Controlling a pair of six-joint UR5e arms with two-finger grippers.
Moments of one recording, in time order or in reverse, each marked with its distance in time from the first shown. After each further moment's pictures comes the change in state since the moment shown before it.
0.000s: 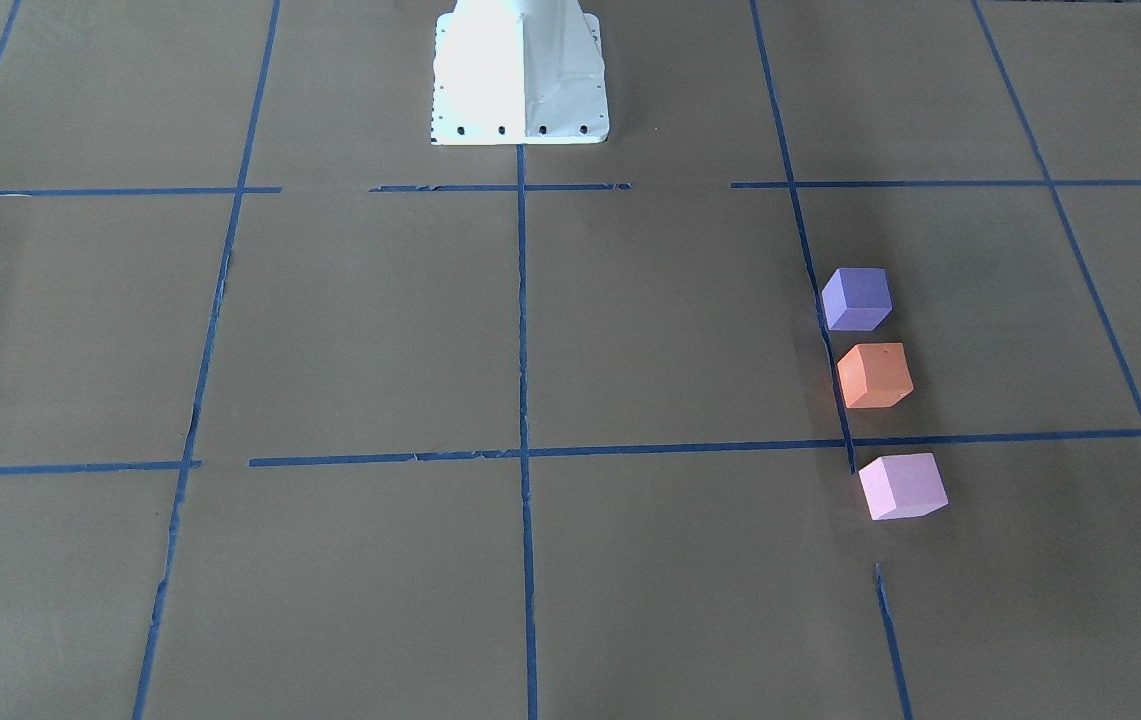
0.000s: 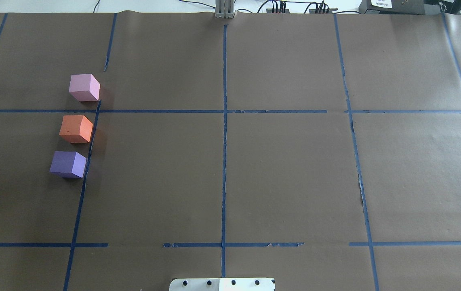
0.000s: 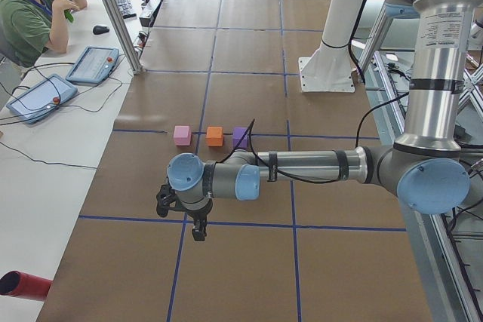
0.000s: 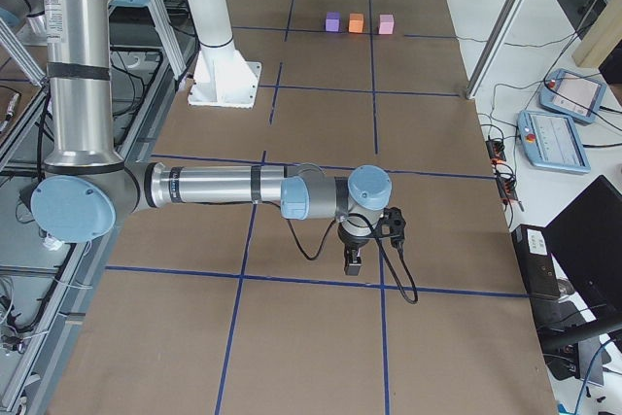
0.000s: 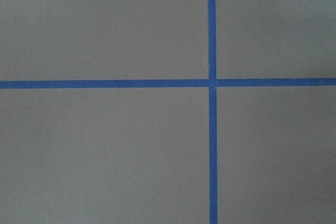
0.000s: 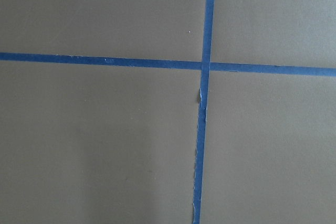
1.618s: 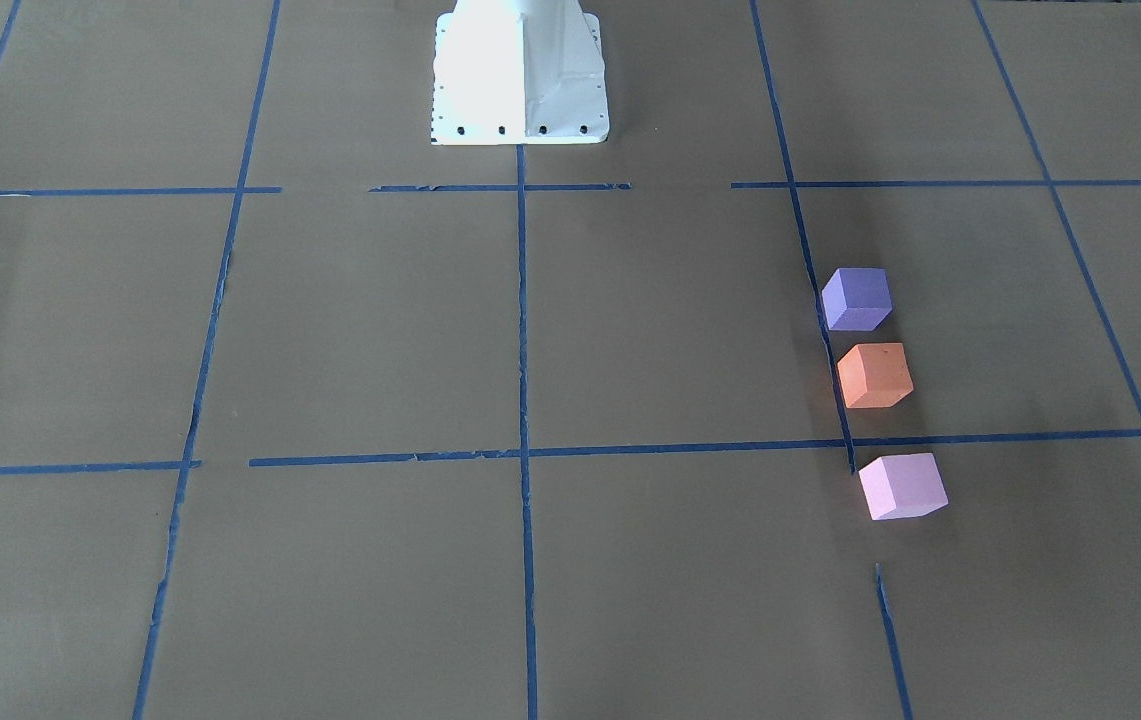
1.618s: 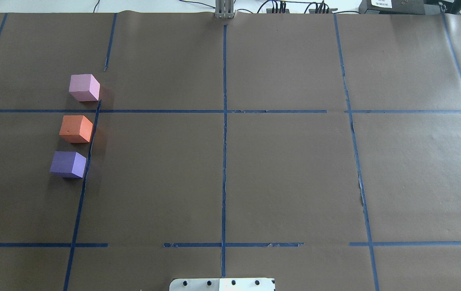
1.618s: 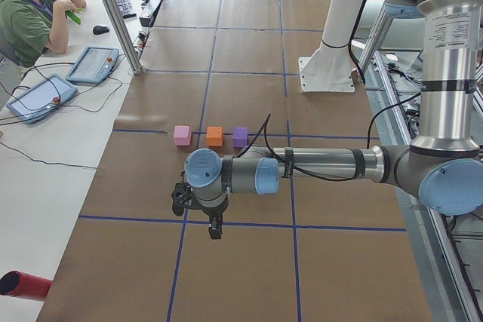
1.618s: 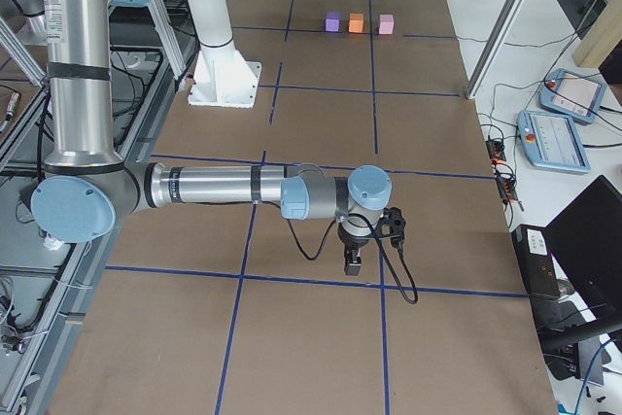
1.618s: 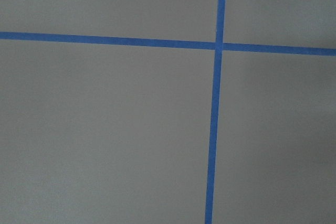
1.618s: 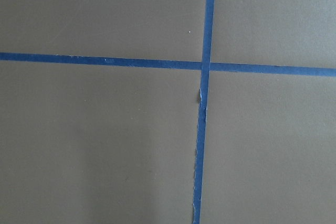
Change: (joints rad) left arm -0.008 0.074 -0.097 0.052 0.001 0.013; right arm 0.000 0.000 0.000 0.000 0.000 -0.001
